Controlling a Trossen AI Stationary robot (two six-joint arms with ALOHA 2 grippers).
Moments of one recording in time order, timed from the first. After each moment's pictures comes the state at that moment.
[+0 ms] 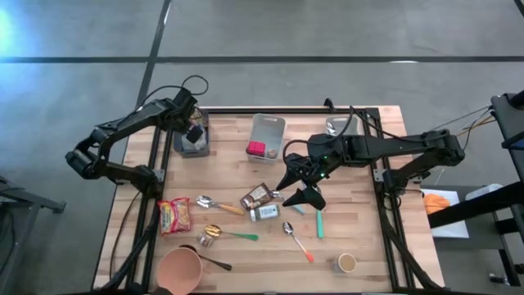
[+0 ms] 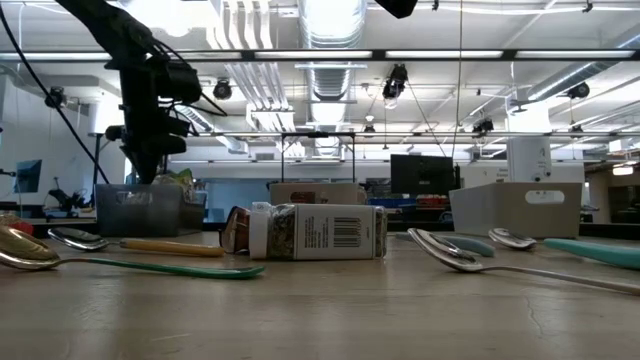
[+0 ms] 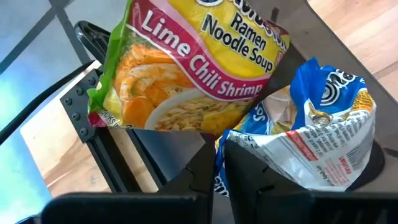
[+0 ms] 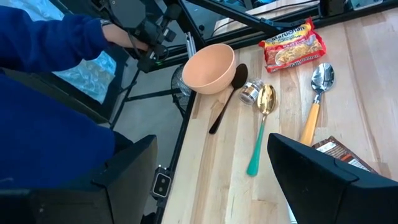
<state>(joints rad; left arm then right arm) 0.93 1.31 0.87 -0.83 -0.30 0.03 0.07 1.41 1.30 -0.37 -0.44 0.39</state>
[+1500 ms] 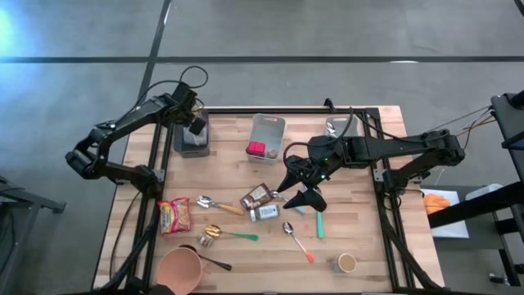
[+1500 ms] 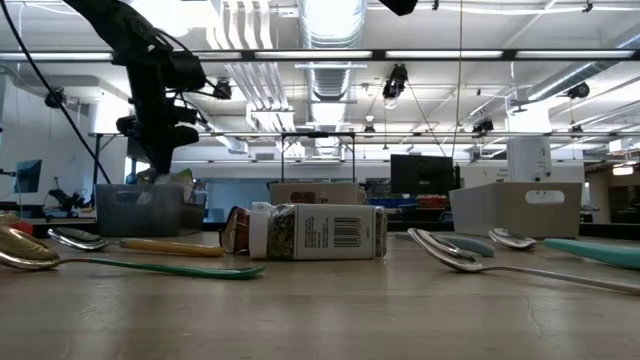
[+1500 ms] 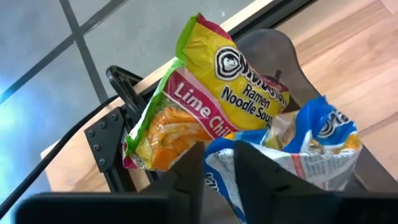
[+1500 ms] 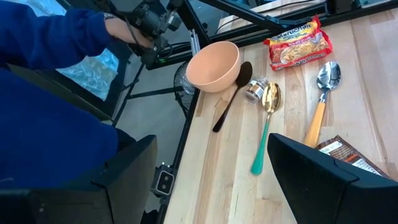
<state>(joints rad) 0.93 1.30 0.93 -0.76 -0.33 0.02 0.08 1.41 1.30 -0.37 -0.44 0.39</state>
